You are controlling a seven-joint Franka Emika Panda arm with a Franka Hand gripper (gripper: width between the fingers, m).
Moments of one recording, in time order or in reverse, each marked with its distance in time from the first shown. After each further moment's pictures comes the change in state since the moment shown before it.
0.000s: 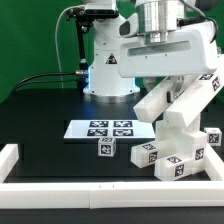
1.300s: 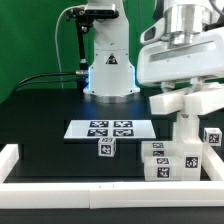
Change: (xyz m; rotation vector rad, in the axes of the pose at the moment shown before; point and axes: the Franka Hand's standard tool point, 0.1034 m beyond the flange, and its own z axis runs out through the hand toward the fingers) arm 0.011 -0.014 0.003 0.074 0.264 0.083
